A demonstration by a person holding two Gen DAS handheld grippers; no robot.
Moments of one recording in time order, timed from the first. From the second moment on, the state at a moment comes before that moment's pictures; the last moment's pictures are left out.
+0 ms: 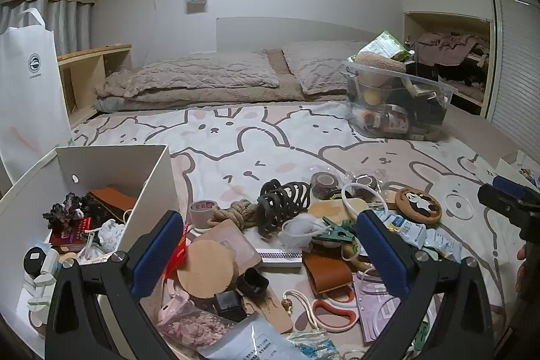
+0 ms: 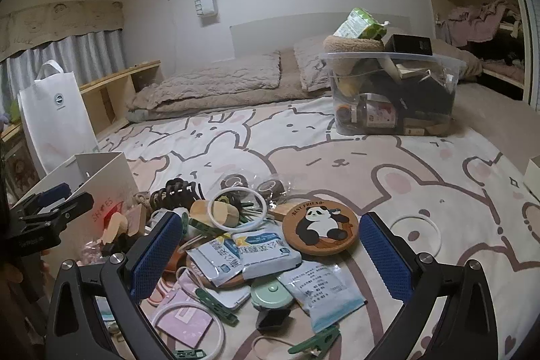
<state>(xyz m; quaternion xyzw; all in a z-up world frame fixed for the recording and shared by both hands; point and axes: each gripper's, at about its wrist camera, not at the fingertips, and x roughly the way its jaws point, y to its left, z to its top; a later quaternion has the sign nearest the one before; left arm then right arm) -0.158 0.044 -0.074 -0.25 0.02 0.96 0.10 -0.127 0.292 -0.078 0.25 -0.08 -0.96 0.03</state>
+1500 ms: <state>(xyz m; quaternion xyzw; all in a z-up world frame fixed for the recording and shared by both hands) -0.094 0.145 -0.151 -0.33 0.10 0.91 0.22 -0.095 0.319 -0.150 0.35 -0.09 -0.93 -0.02</state>
